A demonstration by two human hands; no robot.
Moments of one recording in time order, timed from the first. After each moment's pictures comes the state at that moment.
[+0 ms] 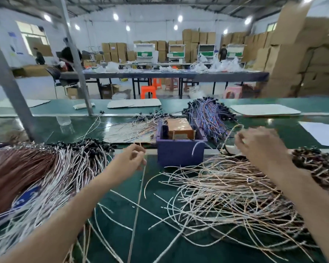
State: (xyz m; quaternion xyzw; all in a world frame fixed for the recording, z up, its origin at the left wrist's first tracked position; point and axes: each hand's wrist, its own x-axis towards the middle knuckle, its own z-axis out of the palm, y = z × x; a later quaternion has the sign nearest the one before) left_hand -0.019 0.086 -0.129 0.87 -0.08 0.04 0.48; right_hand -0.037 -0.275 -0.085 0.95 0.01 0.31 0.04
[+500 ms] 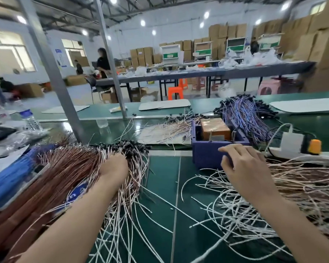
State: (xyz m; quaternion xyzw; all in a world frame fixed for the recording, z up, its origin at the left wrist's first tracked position) left_hand 0.015 0.213 -0.166 0.97 0.21 0.11 0.00; right_hand -0.042 -0.146 -0.143 0.91 0.13 0.36 -0.15
